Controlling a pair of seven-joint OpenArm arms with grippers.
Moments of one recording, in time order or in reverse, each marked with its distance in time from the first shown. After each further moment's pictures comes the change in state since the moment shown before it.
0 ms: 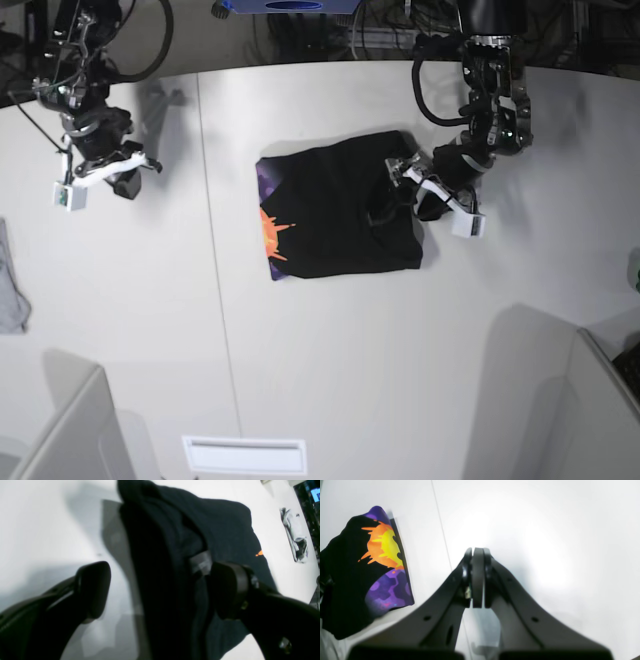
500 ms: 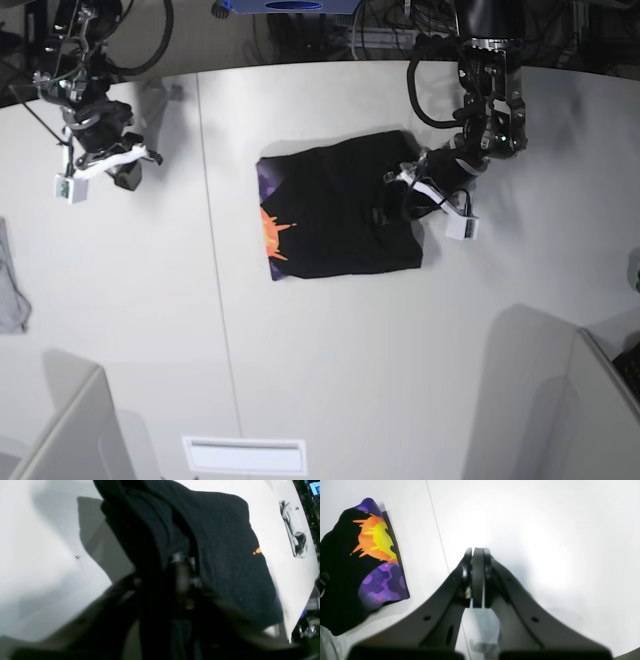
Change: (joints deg) left arm -0.6 0.0 1.5 -0.3 0.3 2.6 0.2; right arm -1.4 -0.2 0.1 0.0 0.0 0.0 -0.2
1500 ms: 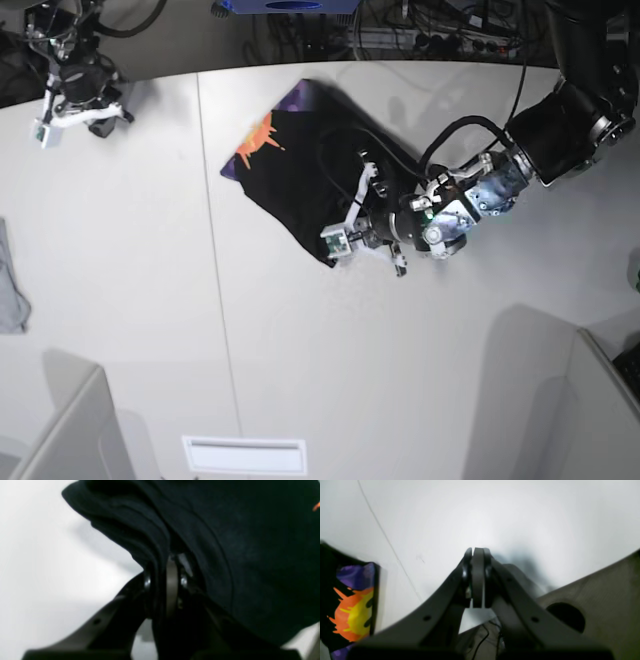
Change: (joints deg) left arm -39.3 -23.2 71.0 0.5 8.2 2.2 9.1; right arm -8.8 -6.7 12.1 -0.2 0.1 0.3 0.3
